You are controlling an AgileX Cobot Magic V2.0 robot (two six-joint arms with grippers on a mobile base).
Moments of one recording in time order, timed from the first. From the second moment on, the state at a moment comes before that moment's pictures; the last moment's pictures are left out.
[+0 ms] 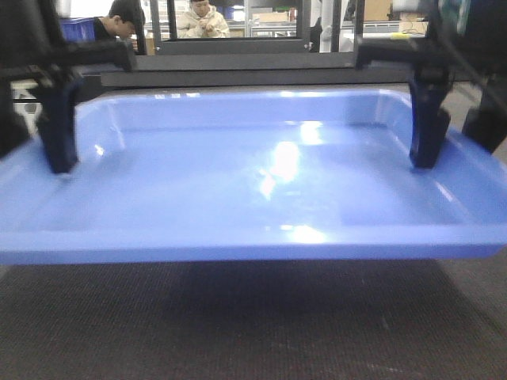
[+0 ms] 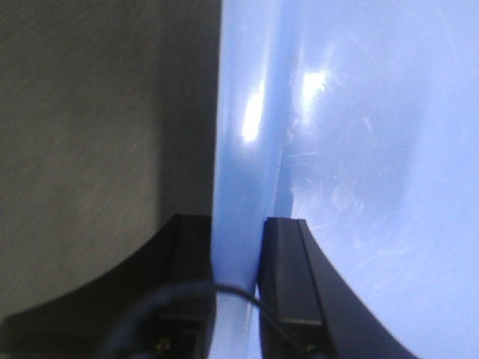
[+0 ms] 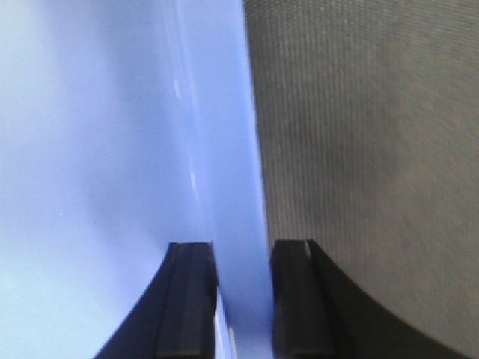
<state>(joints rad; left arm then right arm) -0.54 1.57 -1.27 0.04 1.16 -0.57 0.44 1.54 -1.21 -0.01 1.06 0.61</state>
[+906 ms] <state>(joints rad) -0.75 1.27 -1.05 0.09 1.24 -0.80 0.69 1.32 -1.10 -0.10 1.19 0.79</state>
